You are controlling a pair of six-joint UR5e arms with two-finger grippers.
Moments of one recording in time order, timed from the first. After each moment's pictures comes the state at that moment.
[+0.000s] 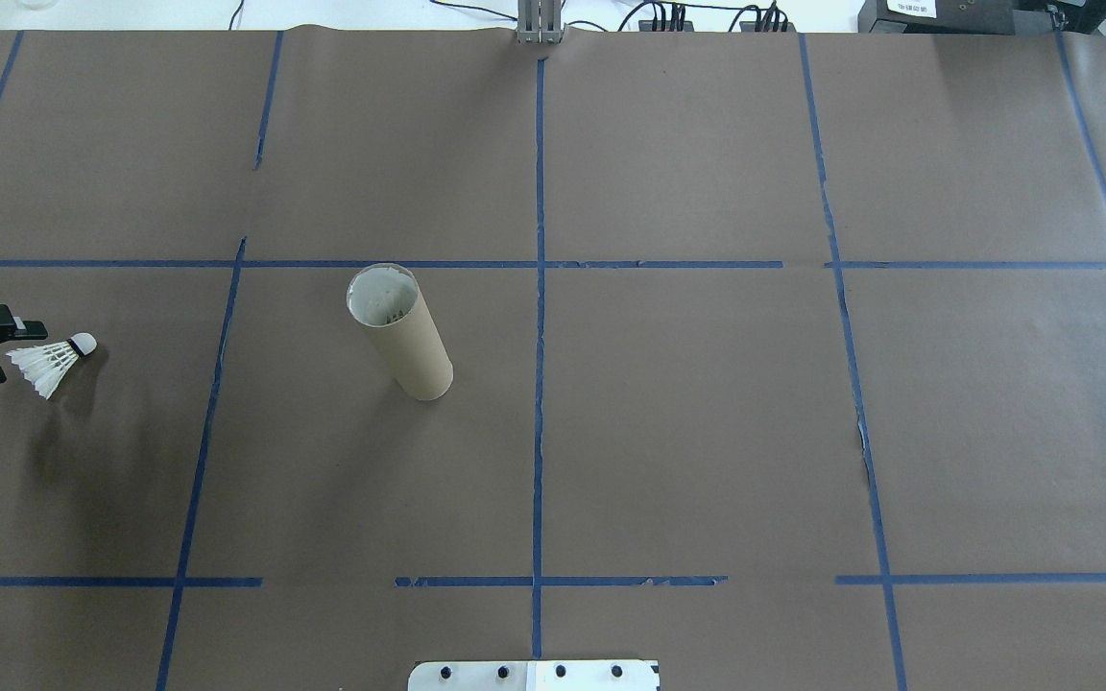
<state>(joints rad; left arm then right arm) -0.91 -1.42 -1.46 -3.00 -2.03 -1.69 1.56 -1.66 1.63 -1.49 2.30 0.08</state>
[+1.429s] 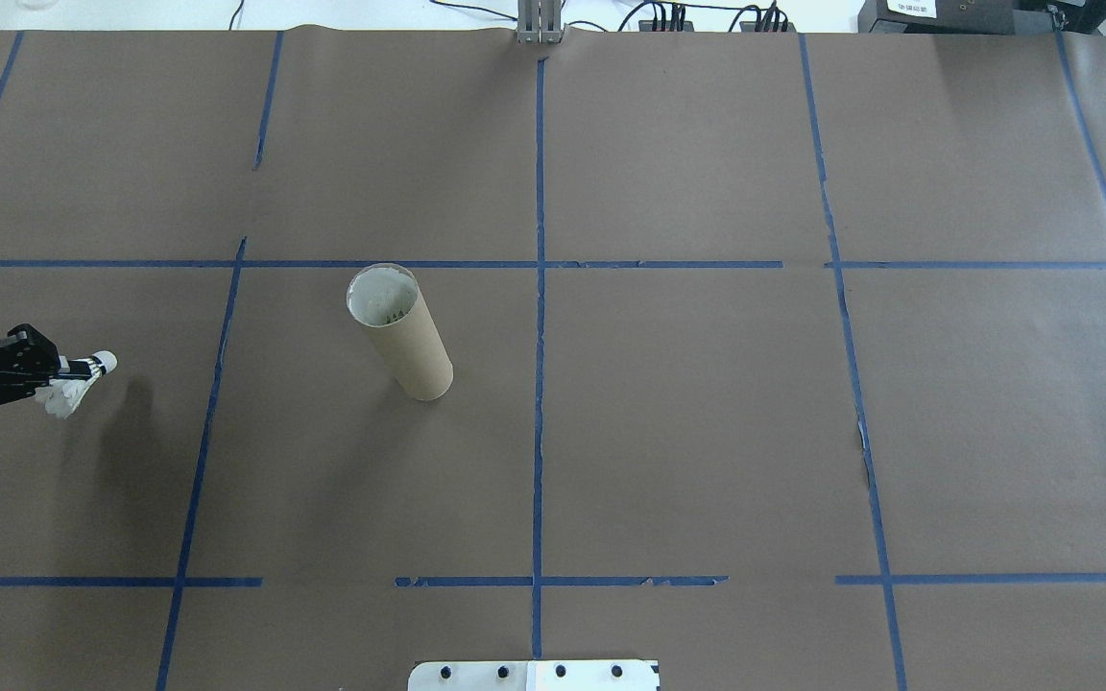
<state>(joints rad) -0.92 -1.45 -1.53 -2.97 -2.24 -1.72 1.56 -1.66 1.63 -1.49 2.30 0.08</state>
